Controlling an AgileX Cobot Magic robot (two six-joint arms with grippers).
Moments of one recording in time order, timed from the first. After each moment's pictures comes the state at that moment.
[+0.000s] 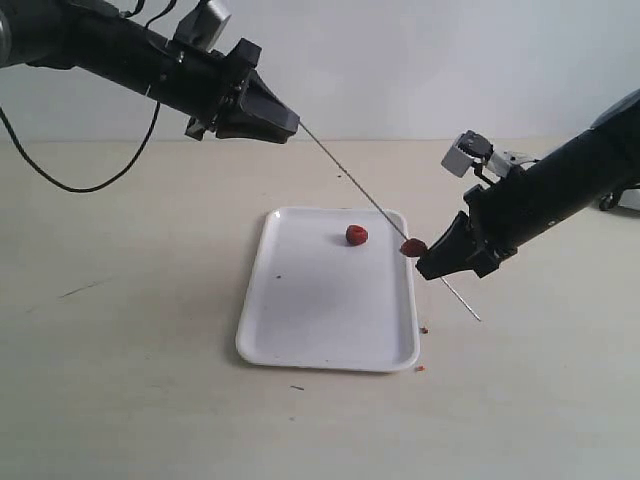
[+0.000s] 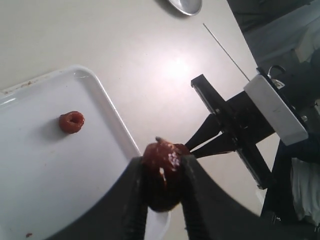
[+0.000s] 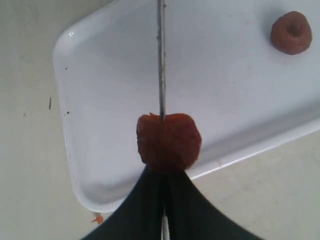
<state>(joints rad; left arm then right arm) -0.23 2.25 -1.94 -1.09 1.21 0.61 -0.10 2.07 -1.25 0.95 1.03 -1.61</state>
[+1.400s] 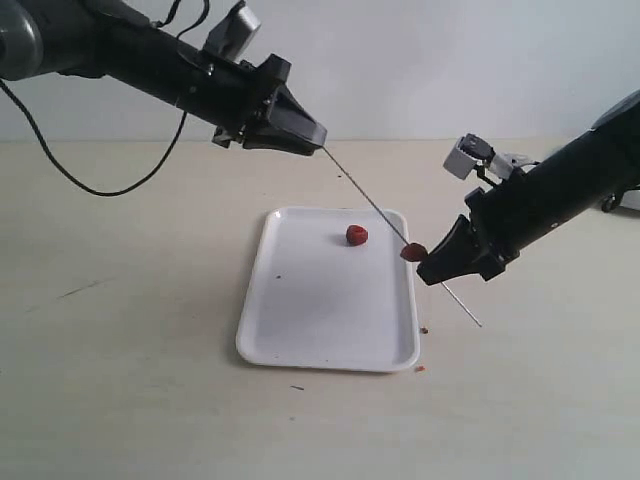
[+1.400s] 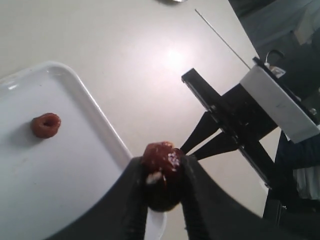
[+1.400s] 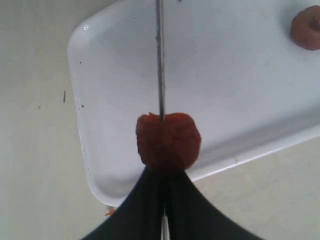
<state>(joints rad) -0.31 2.27 -1.94 -1.09 1.20 0.64 -0.10 2.07 -1.25 0.95 1.07 -1.61</state>
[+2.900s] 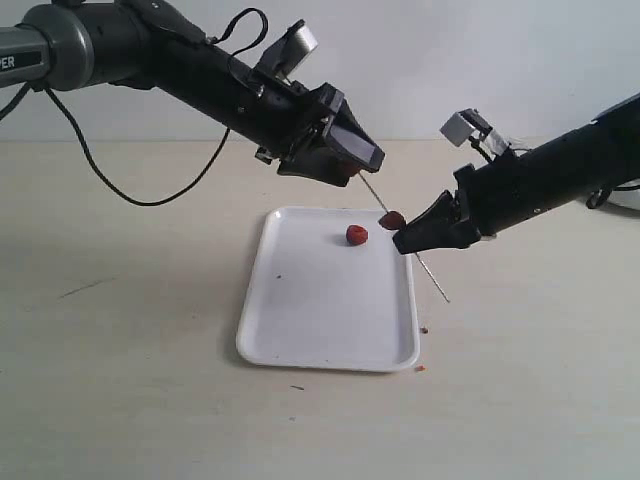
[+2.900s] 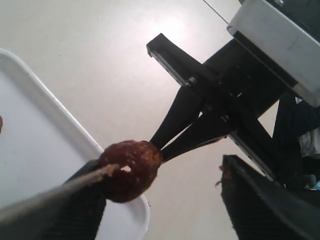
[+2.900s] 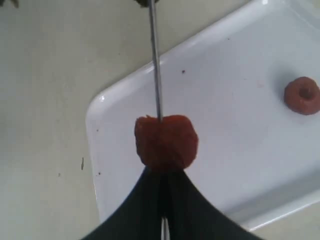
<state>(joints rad) -0.41 2.28 -1.94 -1.05 1.19 0.66 -0.10 2.07 -1.25 1.16 1.10 -1.64</state>
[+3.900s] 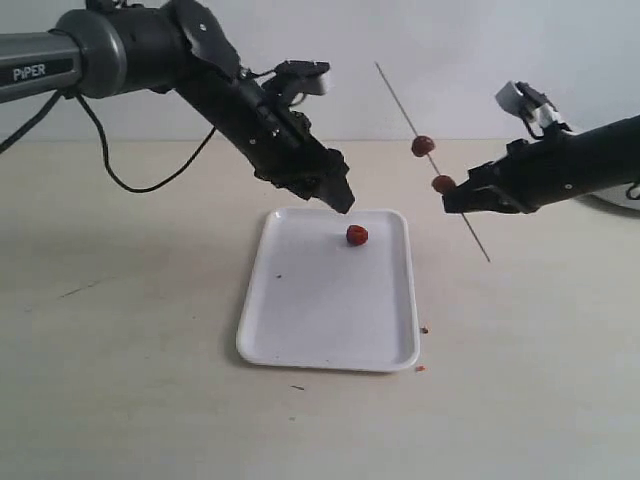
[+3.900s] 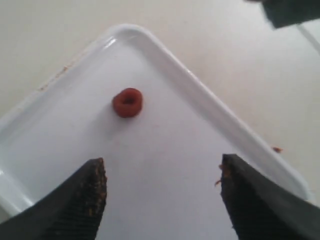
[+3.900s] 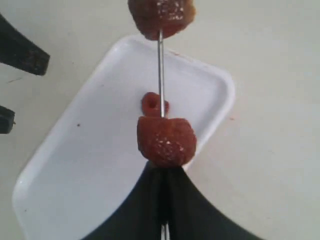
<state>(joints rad) -0.50 2.28 -1.94 -0.55 0.95 0.58 -0.21 2.07 -1.25 1.25 0.89 -1.35</state>
